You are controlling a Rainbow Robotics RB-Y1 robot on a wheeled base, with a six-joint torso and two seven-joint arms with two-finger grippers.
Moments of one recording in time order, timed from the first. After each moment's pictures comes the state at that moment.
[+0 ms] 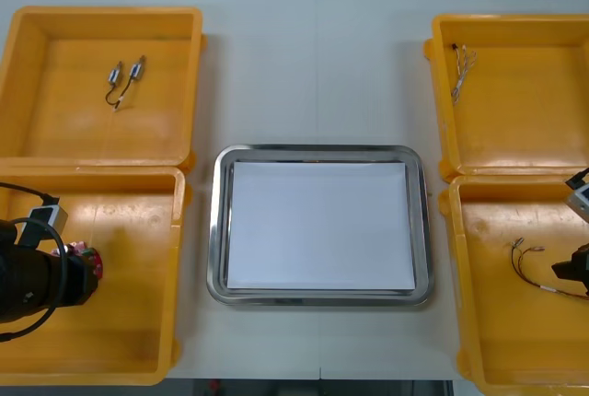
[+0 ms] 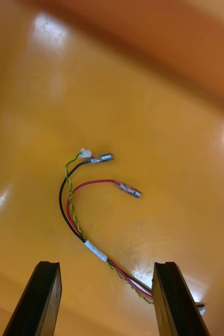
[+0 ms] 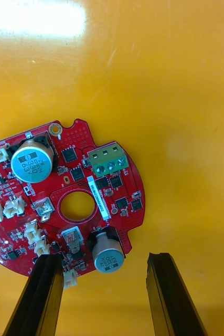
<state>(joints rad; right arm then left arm) 0.22 -0.95 -0.20 -2.04 -1.04 1.32 1.88 0.22 0.92 -0.08 -2.19 0.68 1.31 -0.98</state>
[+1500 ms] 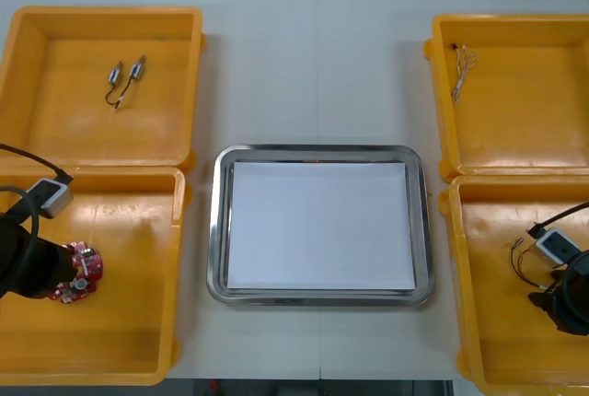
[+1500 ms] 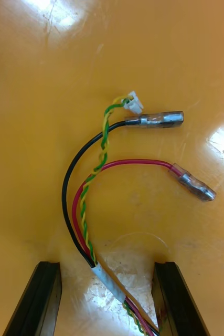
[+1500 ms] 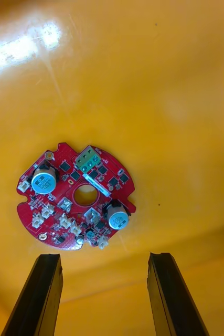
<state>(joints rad) 0.31 -1.02 0.07 -1.95 -0.86 0.90 1.98 0.10 1.12 -0.04 -2.22 0.97 1.44 -1.32</state>
